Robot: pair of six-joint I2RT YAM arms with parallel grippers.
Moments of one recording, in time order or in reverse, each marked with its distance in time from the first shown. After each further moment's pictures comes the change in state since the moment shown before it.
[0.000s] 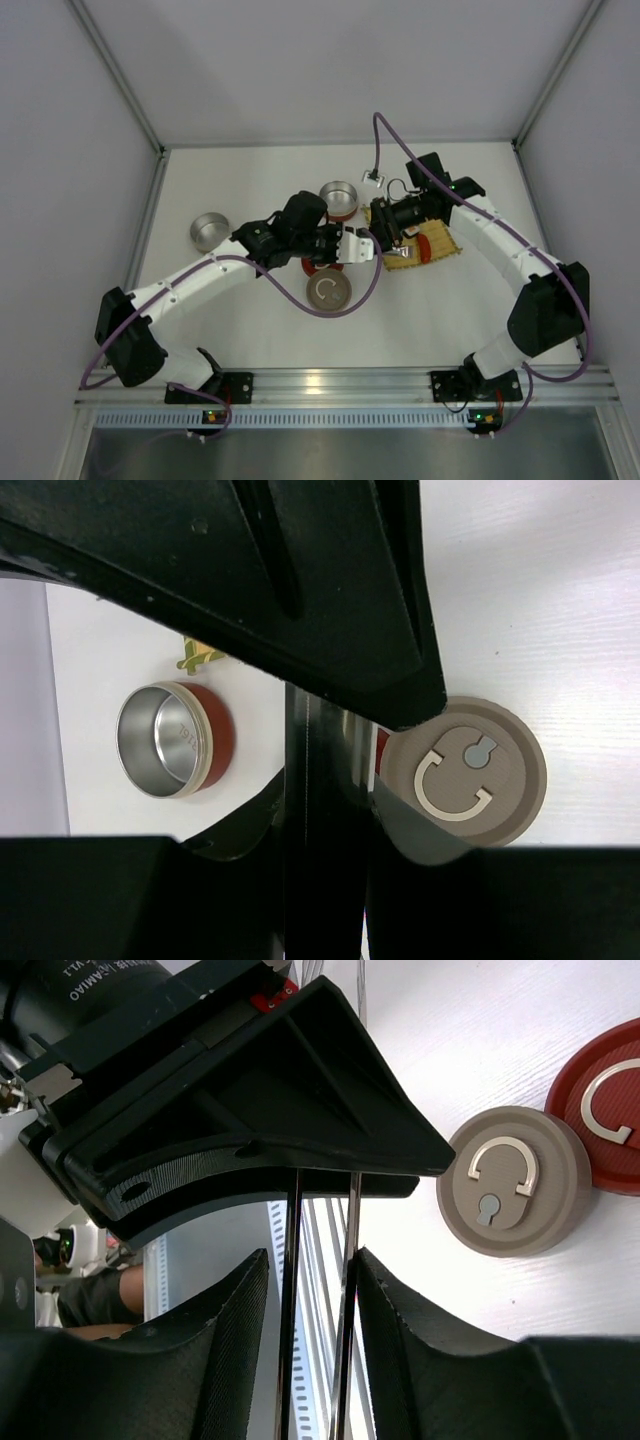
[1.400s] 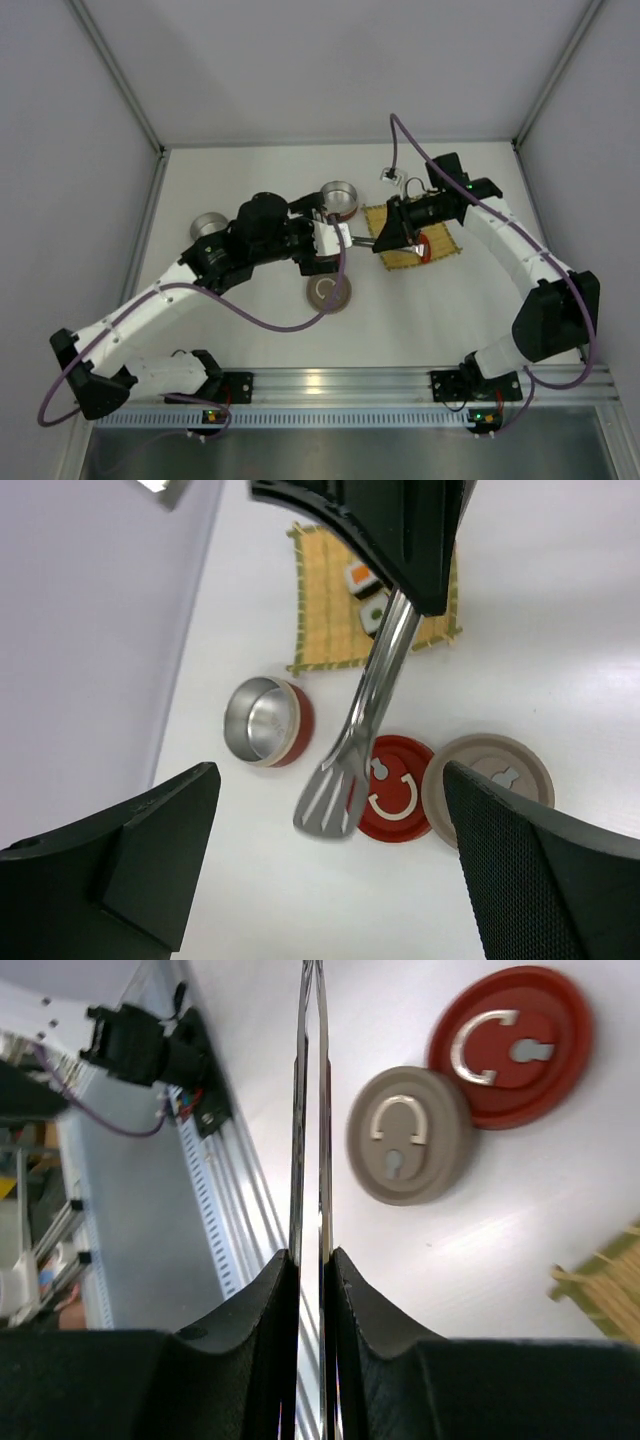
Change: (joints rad) left arm -0.041 -0.226 0.000 0.013 -0.132 -0.122; right arm -0.084 -0.038 -0.030 -0.055 0.117 -0.085
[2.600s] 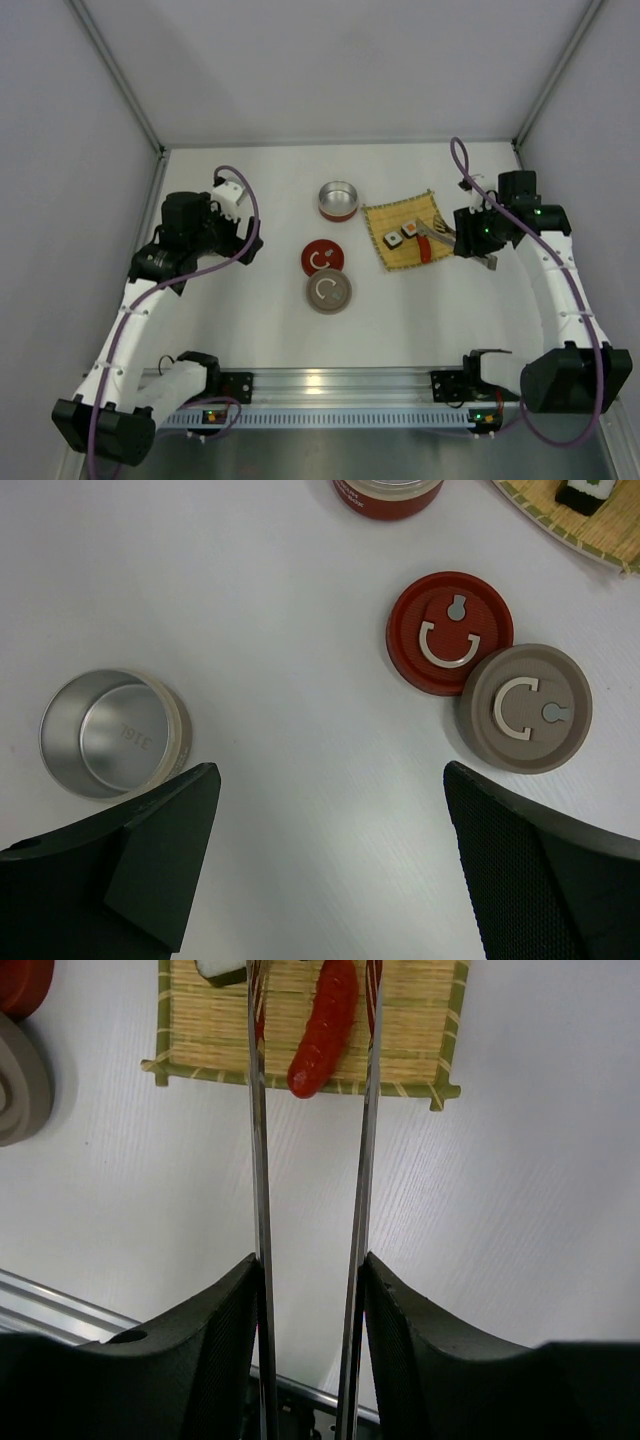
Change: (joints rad) left arm 0.662 -0.207 -0.194 -0.152 0.120 -0.514; right arm -0.353 -0.304 -0.115 -0.163 0.731 -0.063
